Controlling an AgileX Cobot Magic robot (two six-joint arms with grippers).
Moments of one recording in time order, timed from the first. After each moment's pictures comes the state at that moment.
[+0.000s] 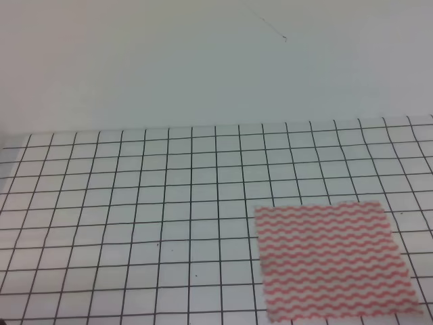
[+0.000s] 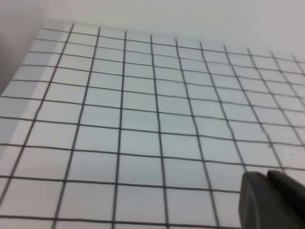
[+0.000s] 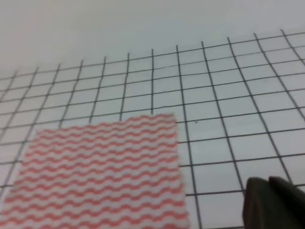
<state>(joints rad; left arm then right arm) -0.11 0.00 0.00 -0.22 0.29 -0.11 -0.02 -0.02 0.00 0.30 0.35 -0.14</state>
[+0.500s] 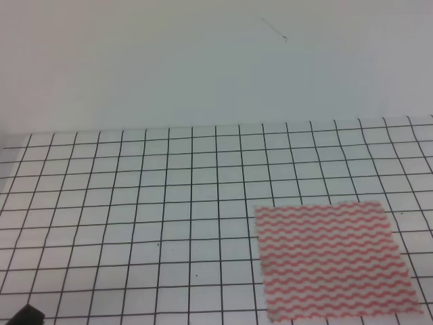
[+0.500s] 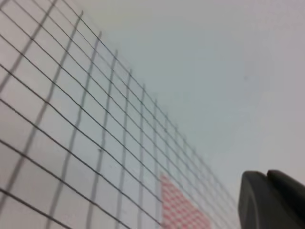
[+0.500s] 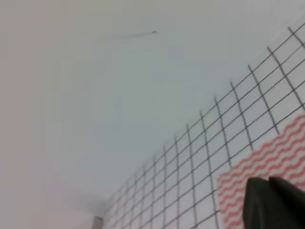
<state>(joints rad) -0.11 0.00 0.00 -0.89 0.27 -0.12 -0.02 -0.02 0.00 0.95 0.33 -0.13</state>
